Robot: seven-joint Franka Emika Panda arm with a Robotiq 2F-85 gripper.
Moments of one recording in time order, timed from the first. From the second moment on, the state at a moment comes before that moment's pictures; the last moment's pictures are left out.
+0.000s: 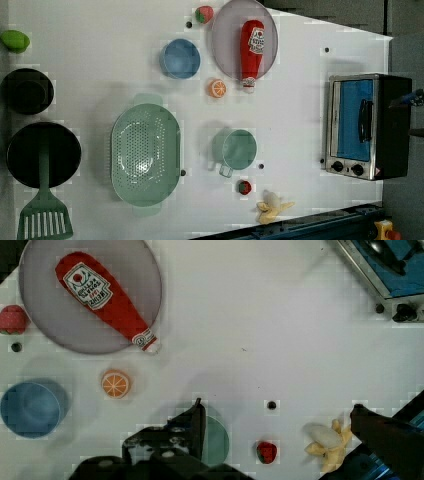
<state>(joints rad) -0.12 -0.08 0.09 -1.78 0.01 0.04 -0.06</state>
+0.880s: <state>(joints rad) -0.08 0.35 0.18 -1.80 0.02 0.34 -0.34</state>
